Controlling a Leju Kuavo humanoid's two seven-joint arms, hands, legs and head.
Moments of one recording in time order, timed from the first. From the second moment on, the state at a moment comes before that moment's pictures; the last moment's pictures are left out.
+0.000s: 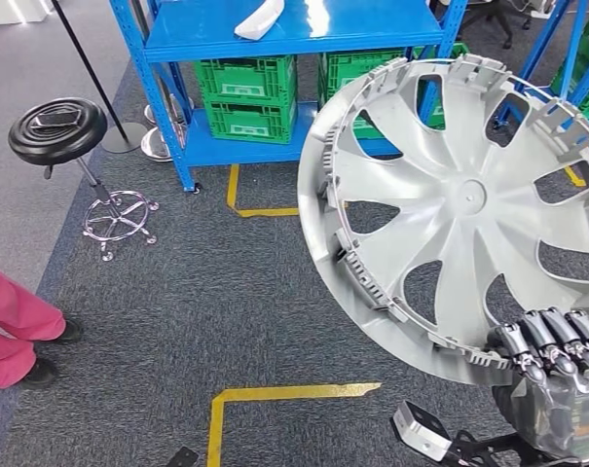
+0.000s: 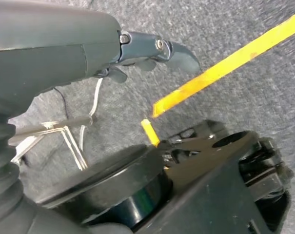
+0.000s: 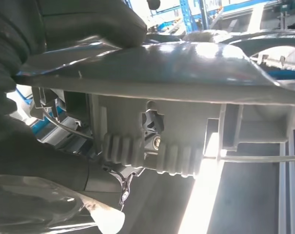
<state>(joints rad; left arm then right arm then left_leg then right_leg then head) -0.11 0.00 -1.08 -0.19 0.62 0.22 -0.13 0.29 -0.07 0.04 -2.26 1.57 -0.68 -0.15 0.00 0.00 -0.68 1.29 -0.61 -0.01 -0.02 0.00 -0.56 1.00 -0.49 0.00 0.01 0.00</state>
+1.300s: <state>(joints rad) -0.11 0.00 -1.08 -0.19 0.62 0.21 -0.14 0.29 -0.09 0.05 -2.23 1.57 -0.68 -0.11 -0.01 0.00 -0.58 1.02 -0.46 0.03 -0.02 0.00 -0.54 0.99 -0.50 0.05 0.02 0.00</state>
